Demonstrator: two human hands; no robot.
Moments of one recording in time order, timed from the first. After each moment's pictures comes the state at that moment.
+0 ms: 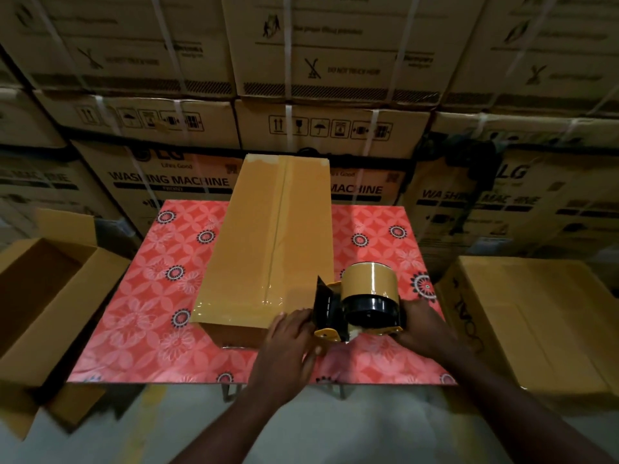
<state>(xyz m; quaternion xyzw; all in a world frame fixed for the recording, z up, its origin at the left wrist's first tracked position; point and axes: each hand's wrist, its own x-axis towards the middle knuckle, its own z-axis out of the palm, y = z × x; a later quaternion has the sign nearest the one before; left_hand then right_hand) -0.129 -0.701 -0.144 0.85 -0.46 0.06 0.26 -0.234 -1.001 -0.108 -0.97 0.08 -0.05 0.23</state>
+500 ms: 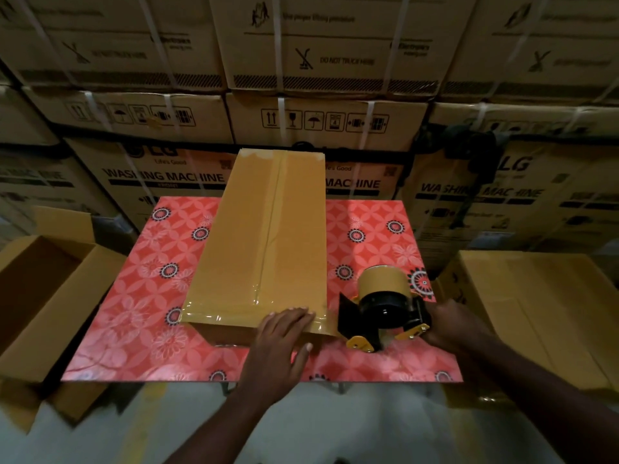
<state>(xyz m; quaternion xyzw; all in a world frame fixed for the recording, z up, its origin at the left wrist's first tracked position) -0.132 -0.704 -0.143 0.86 -0.44 0.02 0.28 -0.266 -1.055 -0.099 -0.99 0.13 0.04 0.10</state>
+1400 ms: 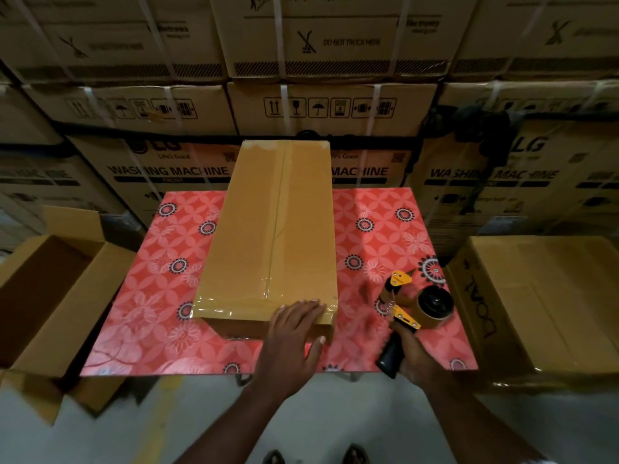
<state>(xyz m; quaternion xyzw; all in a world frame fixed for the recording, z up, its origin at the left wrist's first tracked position) -0.134 -0.705 -0.138 0.87 -0.41 -0.01 0.28 -0.245 -0.962 -0.239 -0.40 0.56 0.02 0.73</state>
